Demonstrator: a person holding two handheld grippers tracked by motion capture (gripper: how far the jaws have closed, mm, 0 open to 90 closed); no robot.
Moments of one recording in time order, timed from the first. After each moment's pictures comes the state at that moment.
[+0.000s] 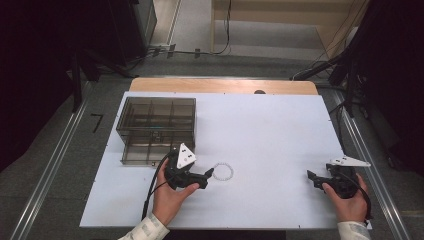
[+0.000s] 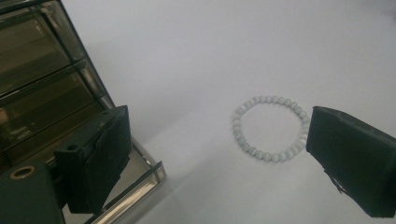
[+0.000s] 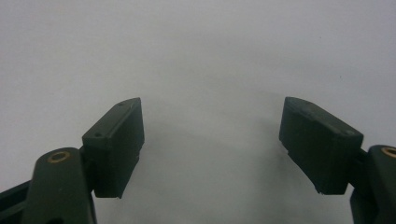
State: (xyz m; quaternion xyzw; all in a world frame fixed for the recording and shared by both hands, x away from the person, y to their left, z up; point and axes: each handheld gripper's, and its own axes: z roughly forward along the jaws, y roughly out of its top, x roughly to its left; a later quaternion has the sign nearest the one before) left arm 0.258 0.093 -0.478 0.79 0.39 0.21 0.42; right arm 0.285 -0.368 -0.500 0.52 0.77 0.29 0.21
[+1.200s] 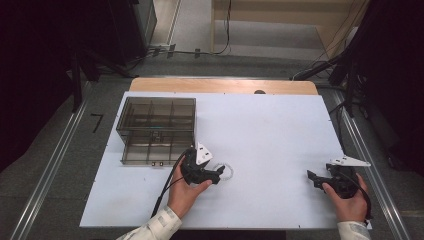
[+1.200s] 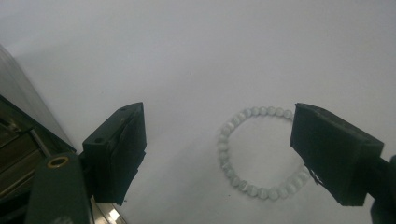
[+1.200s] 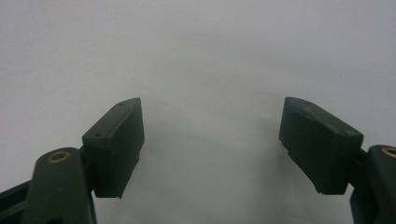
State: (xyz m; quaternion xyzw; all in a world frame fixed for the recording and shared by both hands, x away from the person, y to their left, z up) left arm 0.280 0.060 -0.495 0.81 0.38 0.20 0.40; right arm 0.285 -0.368 -0.500 0.52 0.77 0.29 0.21
